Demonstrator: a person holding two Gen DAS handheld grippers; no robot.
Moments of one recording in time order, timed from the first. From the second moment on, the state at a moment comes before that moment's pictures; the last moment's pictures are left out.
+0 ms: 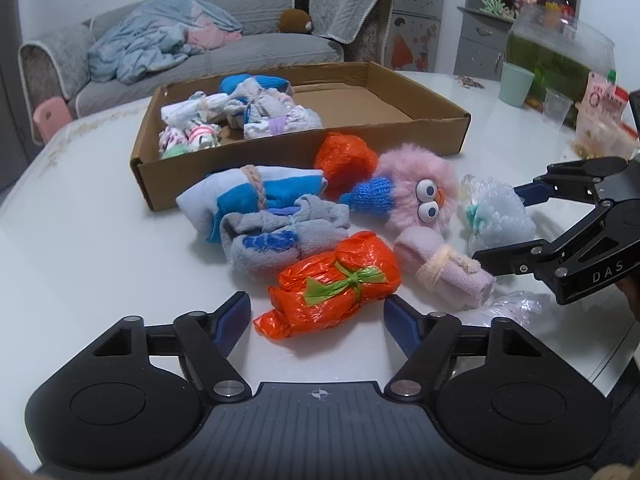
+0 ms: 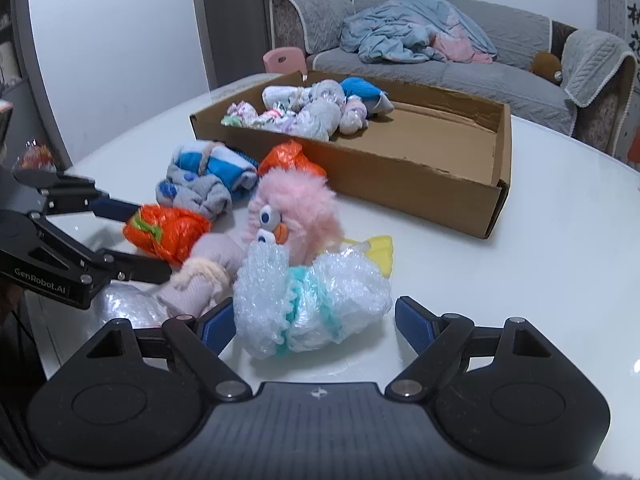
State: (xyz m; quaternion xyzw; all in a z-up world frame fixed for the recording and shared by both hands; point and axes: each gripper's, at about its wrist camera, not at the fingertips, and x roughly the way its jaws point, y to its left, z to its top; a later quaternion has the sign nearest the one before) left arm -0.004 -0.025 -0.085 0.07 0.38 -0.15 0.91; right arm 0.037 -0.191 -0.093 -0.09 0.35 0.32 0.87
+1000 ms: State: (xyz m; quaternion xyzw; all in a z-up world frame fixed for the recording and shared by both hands) left arm -0.016 0.011 -0.007 0.10 0.29 -0.13 0.94; right arm 0.030 -0.262 -0.032 -0.09 0.27 0.30 0.91
